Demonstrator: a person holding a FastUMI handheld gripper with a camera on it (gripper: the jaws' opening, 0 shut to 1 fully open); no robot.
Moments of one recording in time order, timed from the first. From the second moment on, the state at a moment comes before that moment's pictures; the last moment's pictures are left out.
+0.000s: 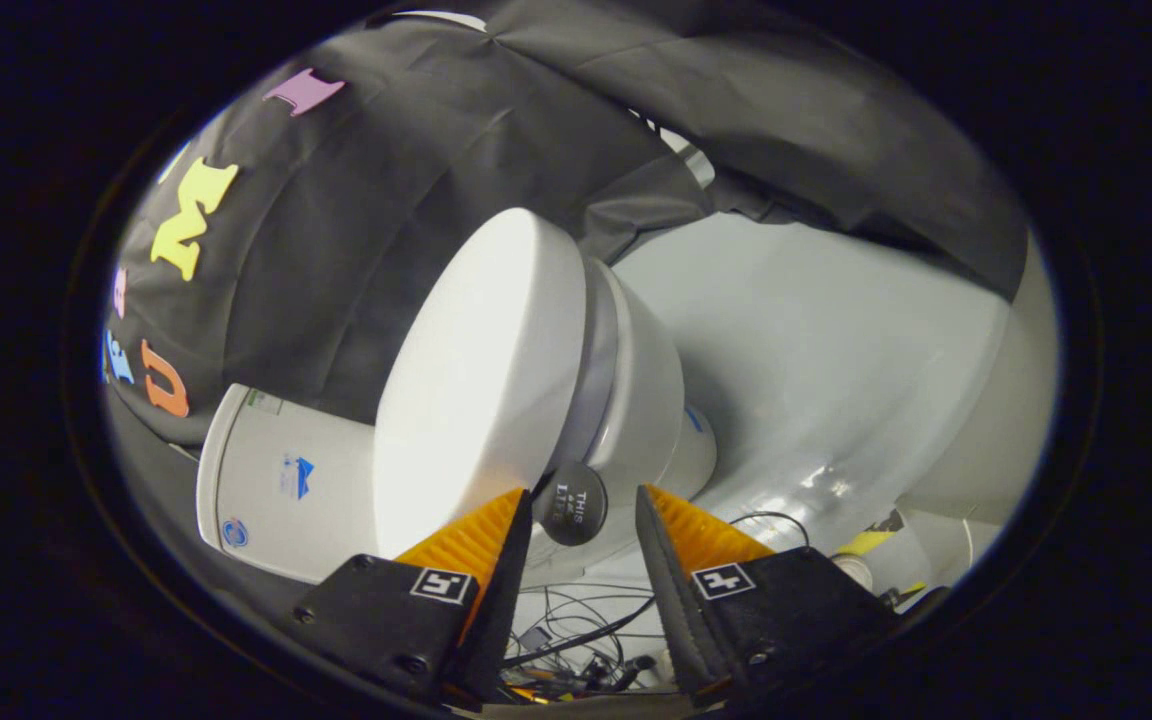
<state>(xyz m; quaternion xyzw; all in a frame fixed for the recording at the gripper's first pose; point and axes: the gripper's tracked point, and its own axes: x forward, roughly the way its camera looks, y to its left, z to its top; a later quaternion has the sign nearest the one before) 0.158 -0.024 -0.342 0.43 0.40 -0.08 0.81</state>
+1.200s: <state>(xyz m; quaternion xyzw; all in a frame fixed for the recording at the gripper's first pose) 0.174 -0.016 -0.321 0.53 0.38 -0.08 0.76</state>
